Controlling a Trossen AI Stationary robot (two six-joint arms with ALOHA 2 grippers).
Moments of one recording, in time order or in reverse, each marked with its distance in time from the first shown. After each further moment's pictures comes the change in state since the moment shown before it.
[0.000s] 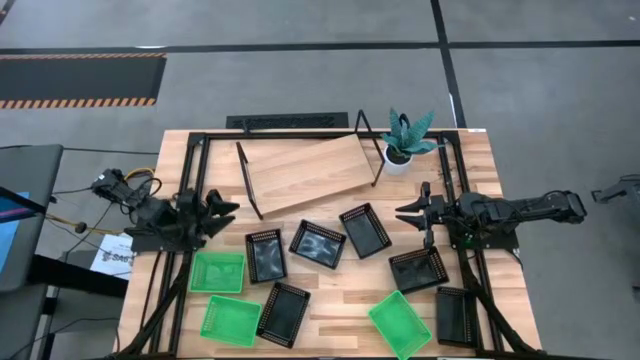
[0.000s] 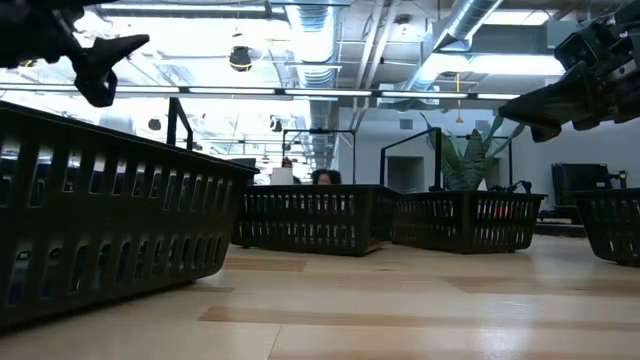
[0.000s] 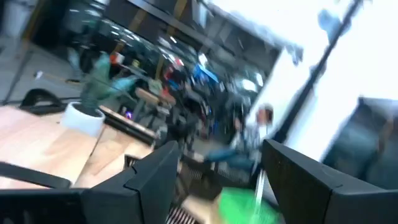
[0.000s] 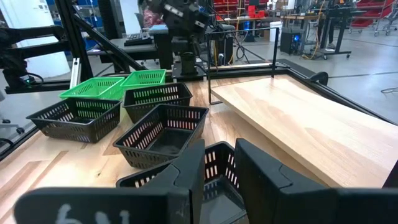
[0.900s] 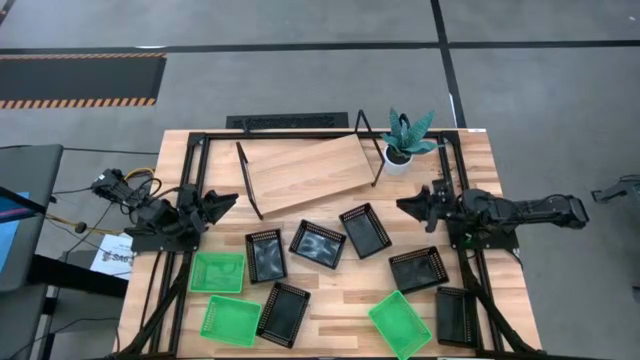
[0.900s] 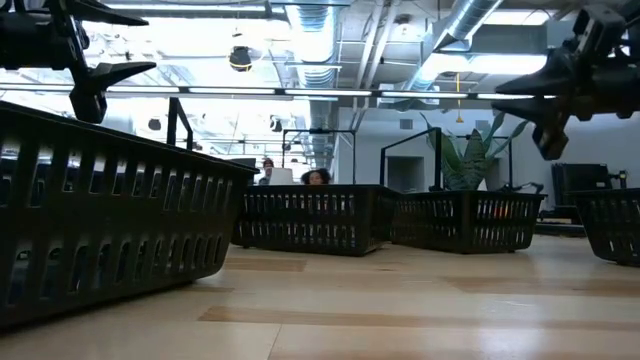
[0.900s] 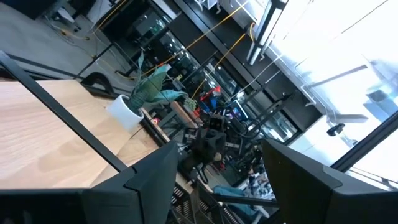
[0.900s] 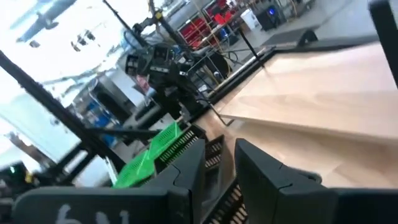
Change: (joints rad) left arm 0.000 0.000 0.000 -0.005 -0.236 -0.255; right arm -0.063 0.001 0.000 0.094 0.031 0.638
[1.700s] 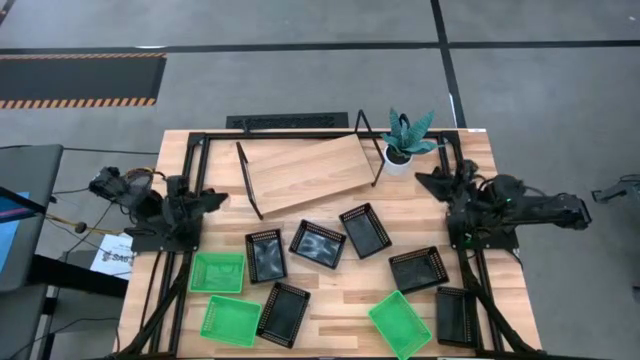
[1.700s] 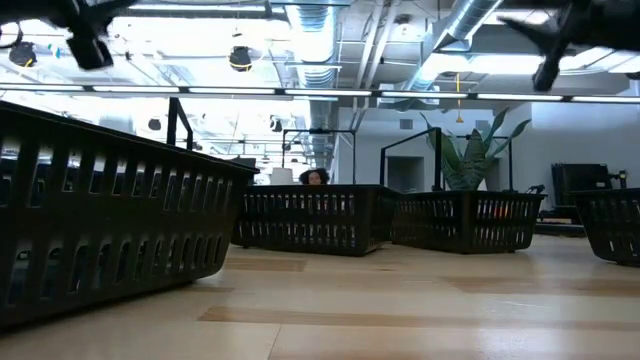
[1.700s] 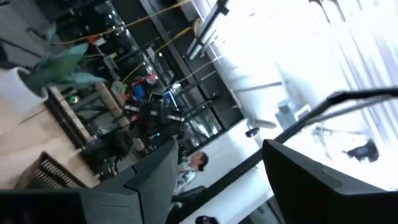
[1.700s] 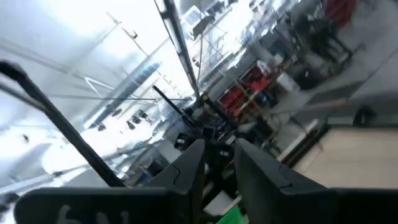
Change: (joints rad) left arm 0.000 0.040 0.160 0.075 0.234 -0.115; right arm -0.023 0.031 0.209 0.184 0.050 0.009
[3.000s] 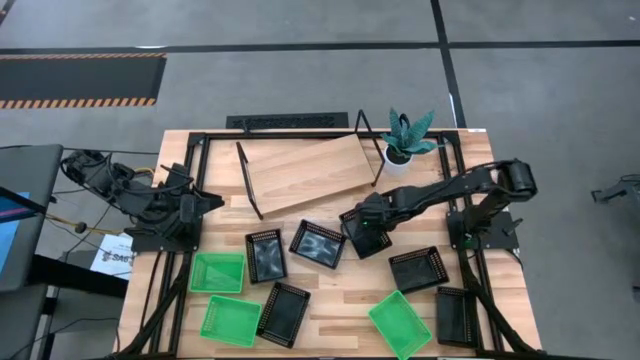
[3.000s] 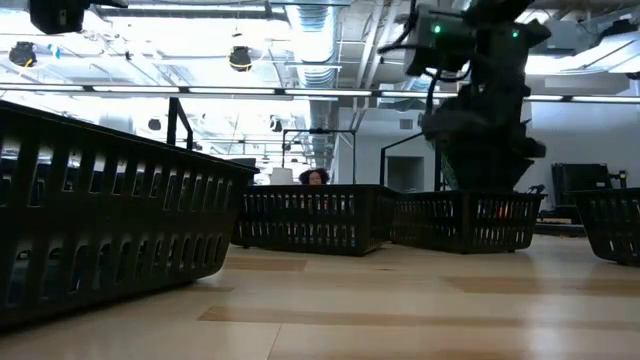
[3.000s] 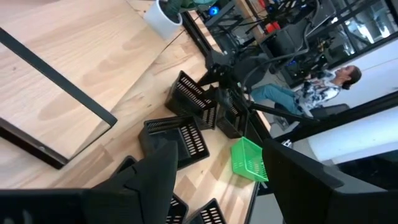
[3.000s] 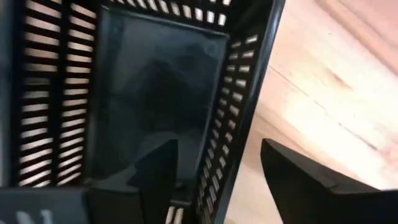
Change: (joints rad) left arm 0.000 0.445 0.733 -1.271 0.006 -0.457; right arm 0.042 1.436 0.748 -1.104 -0.136 0.261
